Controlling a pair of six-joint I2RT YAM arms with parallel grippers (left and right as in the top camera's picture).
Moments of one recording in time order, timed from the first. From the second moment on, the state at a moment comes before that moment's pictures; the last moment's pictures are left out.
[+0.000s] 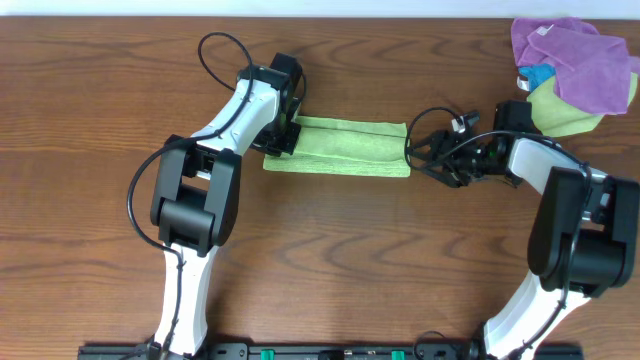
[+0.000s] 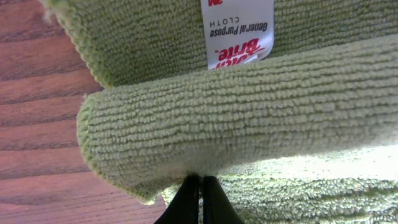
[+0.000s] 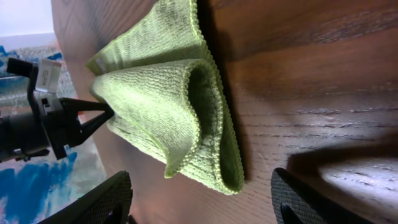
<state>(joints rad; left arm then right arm) -0.34 2.31 1.81 -1.08 0.00 -0.04 -0.15 1.99 1.11 -0.46 -0.88 0.34</state>
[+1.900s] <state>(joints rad) -0.34 2.30 1.79 -1.06 0.05 -0.04 0.08 2.11 1.41 -0.53 -0.86 0.40</state>
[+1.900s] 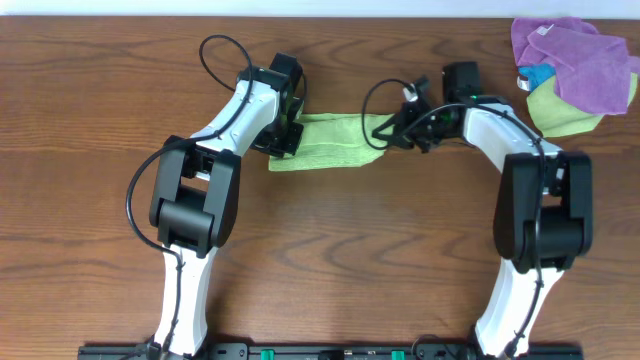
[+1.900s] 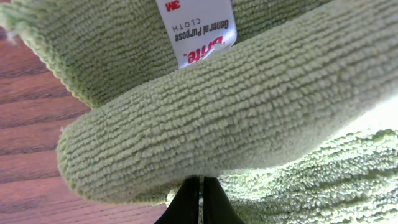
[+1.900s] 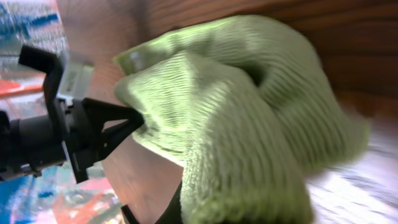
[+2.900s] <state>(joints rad) -0.35 2.15 1.79 -1.05 0.12 -0.04 0.30 2.05 1.48 -0.59 -0.73 0.40</state>
